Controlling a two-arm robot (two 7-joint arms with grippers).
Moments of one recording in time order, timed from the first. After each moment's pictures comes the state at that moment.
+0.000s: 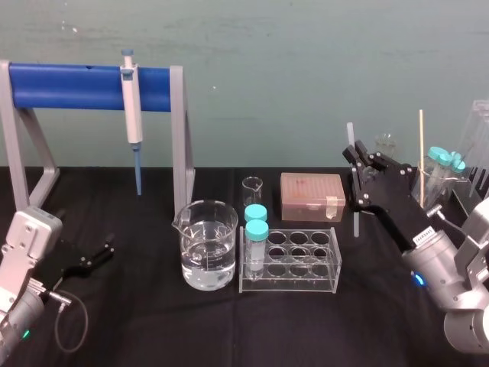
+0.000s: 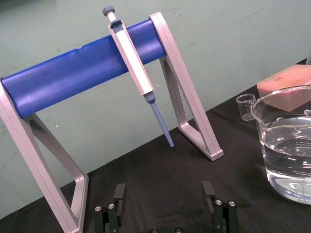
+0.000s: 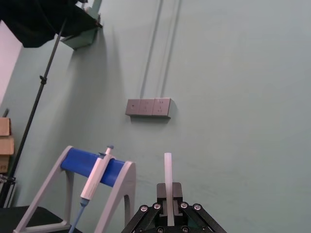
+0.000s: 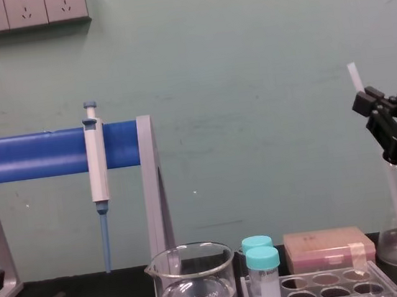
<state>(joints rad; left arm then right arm) -0.20 0.60 0.45 -1.41 -0.25 -0.12 0.03 0.35 0.24 -0.18 -1.12 0.36 -0.73 0.57</state>
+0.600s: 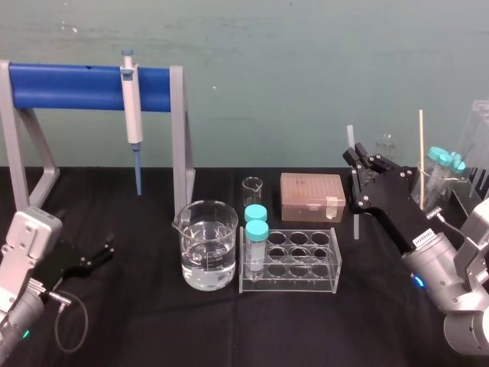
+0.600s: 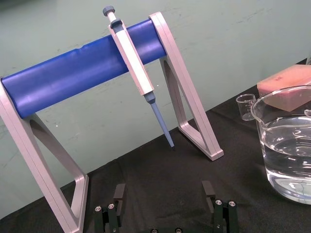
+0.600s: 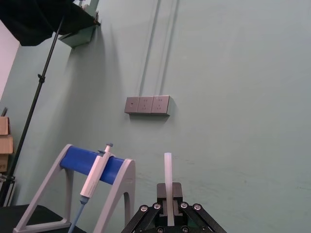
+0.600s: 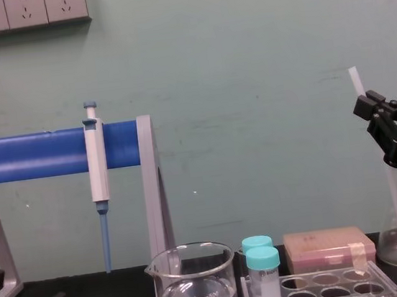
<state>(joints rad) -0.20 0.60 0.45 -1.41 -0.25 -0.12 0.03 0.34 0.24 -0.18 -1.13 0.36 -0.72 0.57</state>
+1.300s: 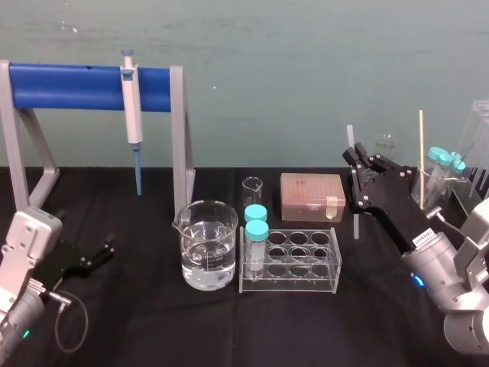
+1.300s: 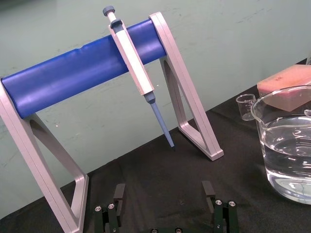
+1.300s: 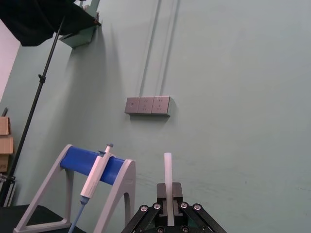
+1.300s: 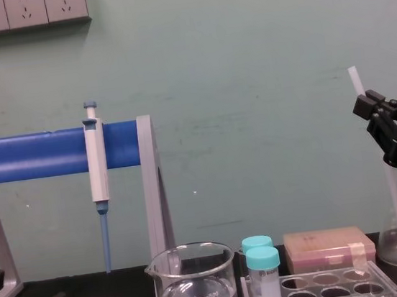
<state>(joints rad) -0.20 0.60 0.45 -1.41 -0.25 -0.12 0.03 0.34 0.24 -0.18 -1.12 0.36 -0.72 0.57</state>
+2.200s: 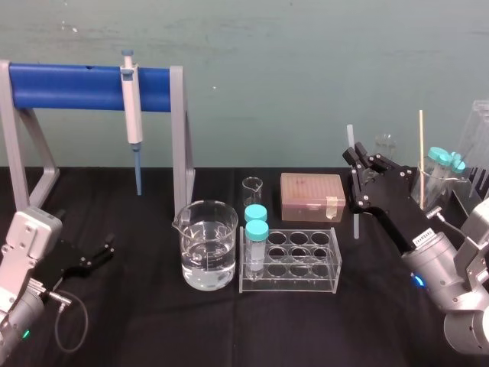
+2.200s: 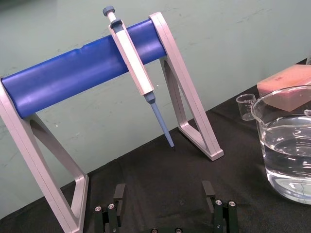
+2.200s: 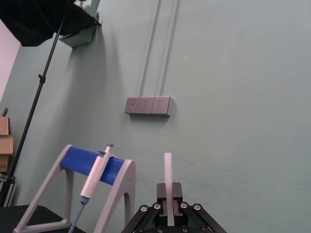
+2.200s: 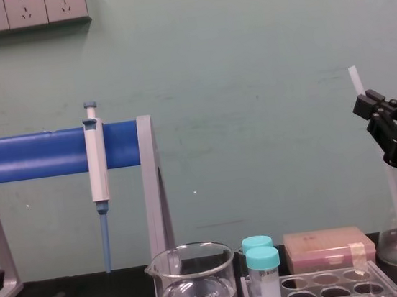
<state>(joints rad) -0.20 0.60 0.45 -1.41 -0.25 -0.12 0.03 0.34 0.24 -0.18 -1.12 0.36 -0.72 0.57</state>
